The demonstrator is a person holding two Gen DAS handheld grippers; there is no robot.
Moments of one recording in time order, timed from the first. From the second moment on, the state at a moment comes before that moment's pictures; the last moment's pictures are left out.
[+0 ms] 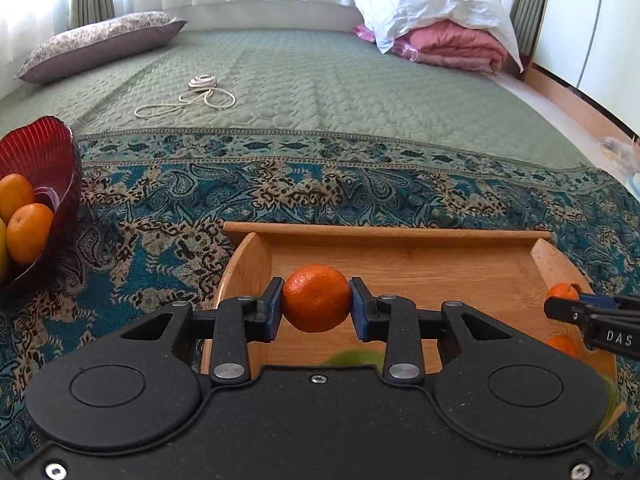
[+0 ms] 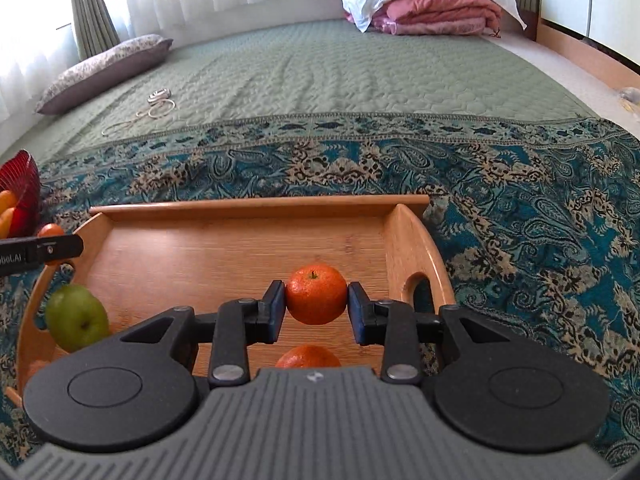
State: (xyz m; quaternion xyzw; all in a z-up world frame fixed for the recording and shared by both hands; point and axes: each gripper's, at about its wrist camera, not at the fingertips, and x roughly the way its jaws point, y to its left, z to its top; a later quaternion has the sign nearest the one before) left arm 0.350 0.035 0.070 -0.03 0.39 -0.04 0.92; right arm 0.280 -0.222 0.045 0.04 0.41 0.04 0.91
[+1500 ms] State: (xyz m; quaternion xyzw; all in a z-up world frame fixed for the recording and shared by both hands) left arm 0.369 0.036 0.032 -0.04 0.43 -0.03 0.90; right arm 0.301 -0.219 0.025 0.04 0.42 0.03 0.91
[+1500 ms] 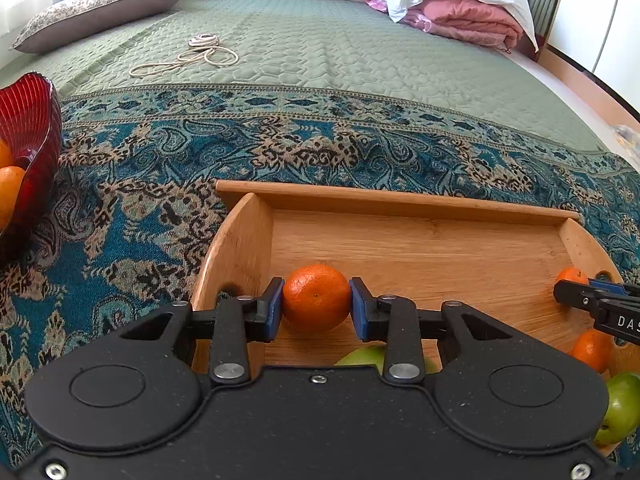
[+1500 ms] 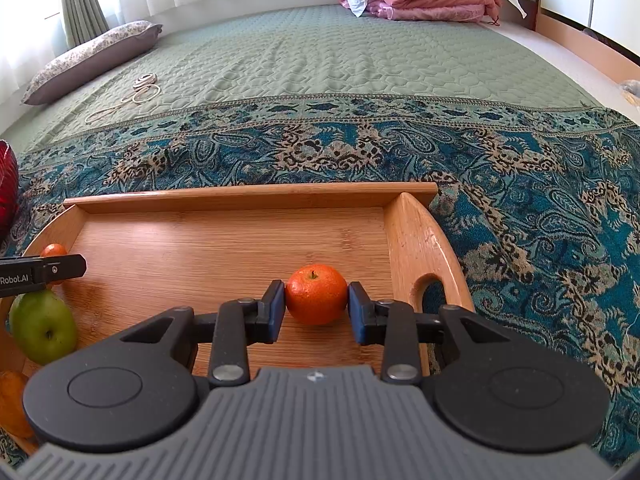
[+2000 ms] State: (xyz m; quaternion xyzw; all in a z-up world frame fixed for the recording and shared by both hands) left arm 0.365 0.035 0.032 -0.03 0.42 -0.03 0.90; right arm 0.297 -0.221 0.025 0.05 0.42 0.03 0.91
